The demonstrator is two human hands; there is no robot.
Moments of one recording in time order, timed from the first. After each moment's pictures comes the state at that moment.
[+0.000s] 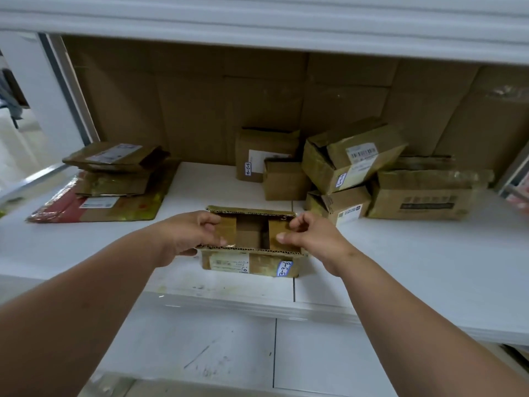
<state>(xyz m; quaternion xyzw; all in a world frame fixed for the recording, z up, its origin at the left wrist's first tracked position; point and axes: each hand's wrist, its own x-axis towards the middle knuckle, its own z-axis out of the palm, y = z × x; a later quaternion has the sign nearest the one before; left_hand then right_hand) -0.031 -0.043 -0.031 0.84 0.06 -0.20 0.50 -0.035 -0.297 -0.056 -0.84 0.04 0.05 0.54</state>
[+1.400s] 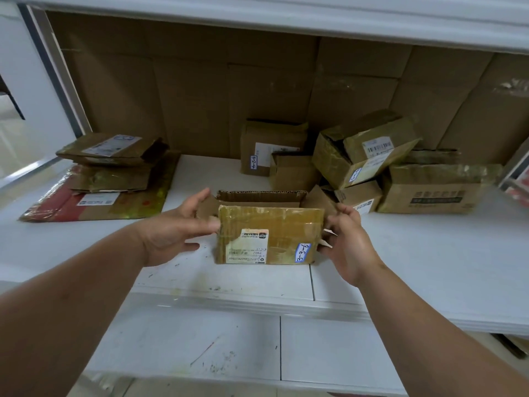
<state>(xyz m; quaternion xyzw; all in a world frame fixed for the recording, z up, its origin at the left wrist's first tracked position) -0.012 0.014 -0.046 0.71 -0.04 -0.25 0.66 -0.035 -0.301 -0.083 -0.58 0.11 -0.03 0.81</state>
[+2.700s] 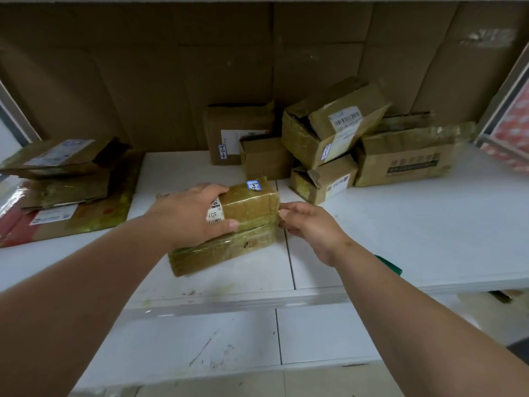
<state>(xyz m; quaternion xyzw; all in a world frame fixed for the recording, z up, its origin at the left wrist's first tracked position) 0.019 -0.058 -0.037 0.98 -0.19 -0.04 0.02 -0.023 -0.304 -0.096 -0.74 0.07 0.03 0.67</state>
